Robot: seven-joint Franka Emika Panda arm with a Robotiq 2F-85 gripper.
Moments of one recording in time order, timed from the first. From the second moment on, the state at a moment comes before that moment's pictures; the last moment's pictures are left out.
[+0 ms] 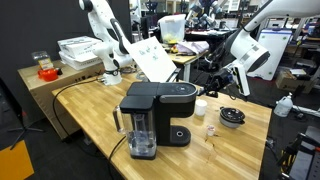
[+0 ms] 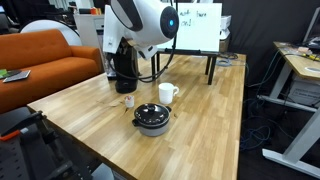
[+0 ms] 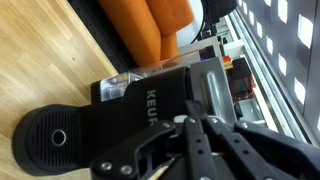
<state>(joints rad) -0.03 0.43 -0.11 -2.20 1.48 1.78 -0.72</state>
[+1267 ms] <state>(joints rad) 0.00 0.32 -0.07 -2.17 1.42 1.79 -0.64</state>
